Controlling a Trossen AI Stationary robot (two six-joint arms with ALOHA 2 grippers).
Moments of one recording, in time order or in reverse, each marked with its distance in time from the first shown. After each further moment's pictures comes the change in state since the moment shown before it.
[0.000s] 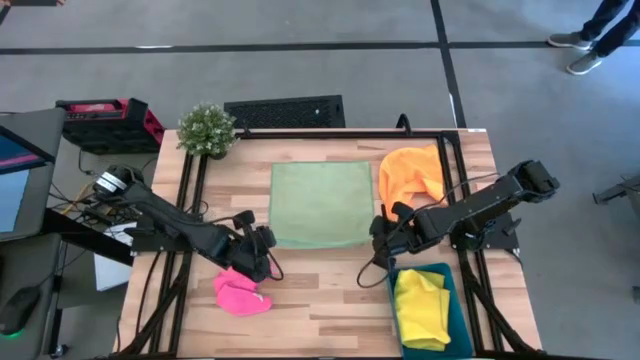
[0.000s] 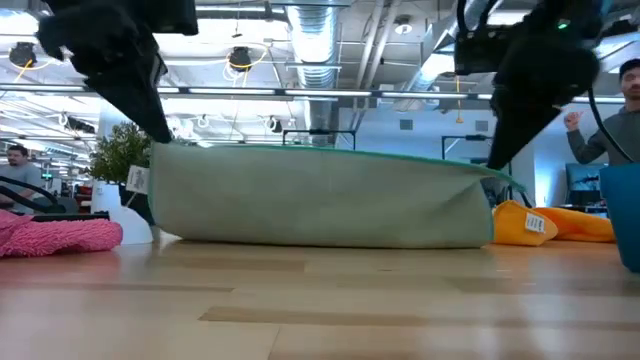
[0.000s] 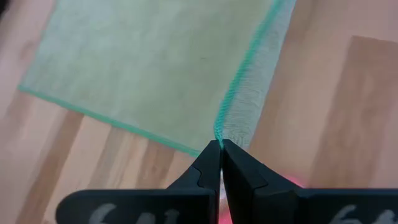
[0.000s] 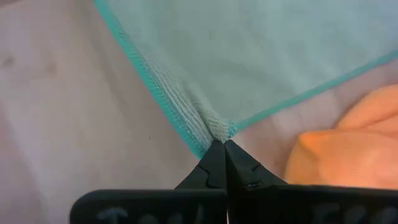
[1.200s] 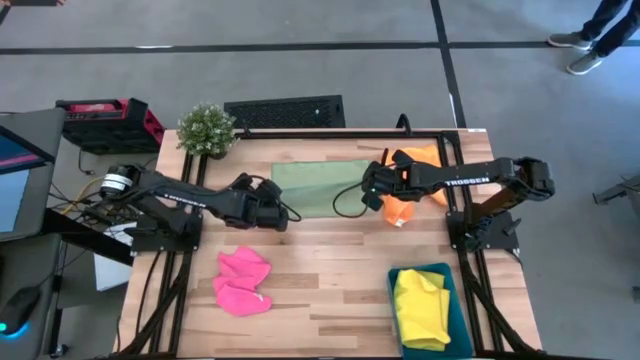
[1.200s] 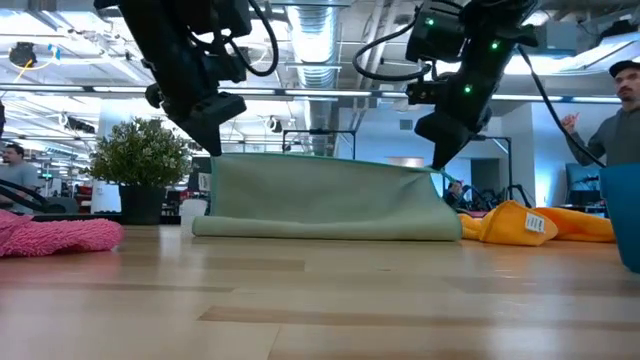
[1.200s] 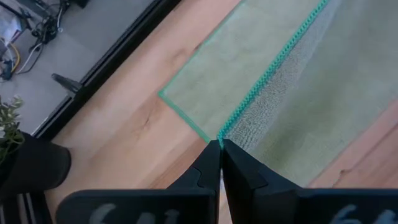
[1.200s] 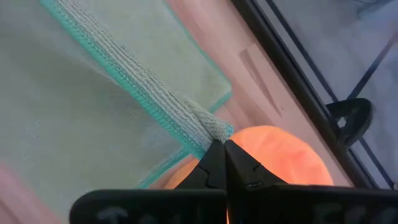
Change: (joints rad) left arm 0.386 0.040 0.001 0.005 -0.219 -0.022; right arm -0.504 0.000 0.000 0.124 0.230 -0.396
